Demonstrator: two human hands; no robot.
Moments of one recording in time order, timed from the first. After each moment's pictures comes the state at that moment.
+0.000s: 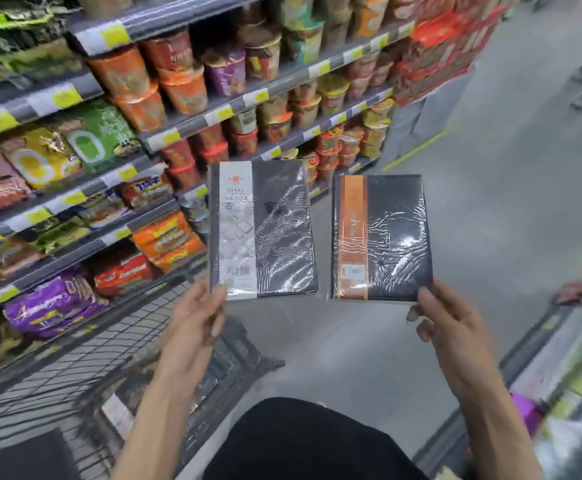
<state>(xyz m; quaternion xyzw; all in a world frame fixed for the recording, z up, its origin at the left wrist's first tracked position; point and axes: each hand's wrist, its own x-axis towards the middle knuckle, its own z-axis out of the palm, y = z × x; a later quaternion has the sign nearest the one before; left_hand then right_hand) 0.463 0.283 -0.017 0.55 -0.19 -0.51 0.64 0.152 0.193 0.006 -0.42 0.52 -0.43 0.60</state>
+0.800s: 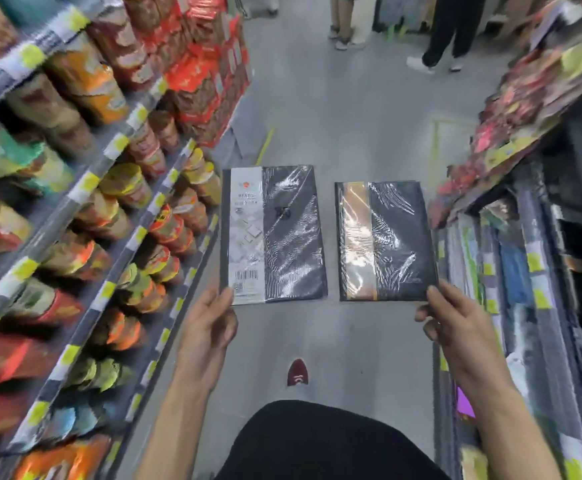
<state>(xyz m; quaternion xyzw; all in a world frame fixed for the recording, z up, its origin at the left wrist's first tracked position) 0.293 -0.110 -0.031 0.44 -0.34 -0.72 0.42 -0.013 0.019 -0.011 -0.16 0.61 -0.63 0.45</state>
